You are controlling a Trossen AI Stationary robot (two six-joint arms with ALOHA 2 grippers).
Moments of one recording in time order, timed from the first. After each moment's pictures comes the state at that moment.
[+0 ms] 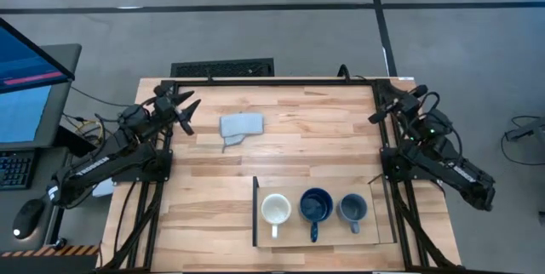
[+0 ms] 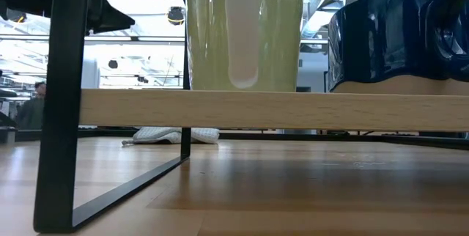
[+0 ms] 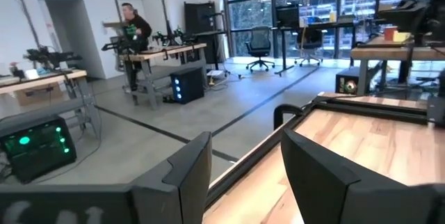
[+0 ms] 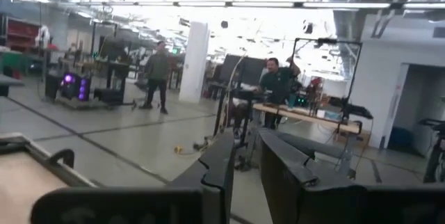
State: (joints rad) left arm 0.60 0.23 0.29 0.01 -0.10 0.10; right arm -0.62 0.00 0.25 0.02 0.34 -0.32
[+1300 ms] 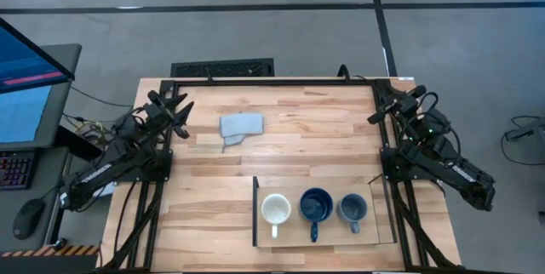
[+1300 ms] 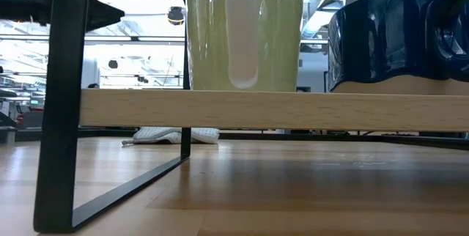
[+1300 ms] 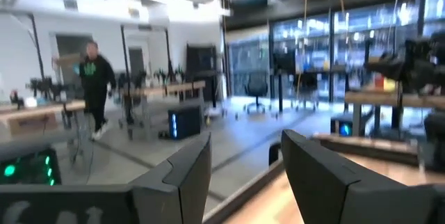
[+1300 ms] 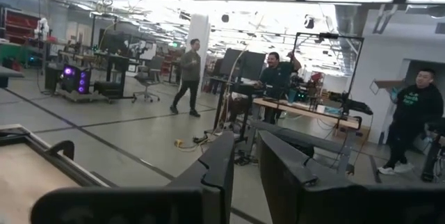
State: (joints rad) left arm 0.60 0.01 0.18 0.06 -0.09 0.07; right arm -0.62 0.00 0.24 -0.01 0.34 -0.32
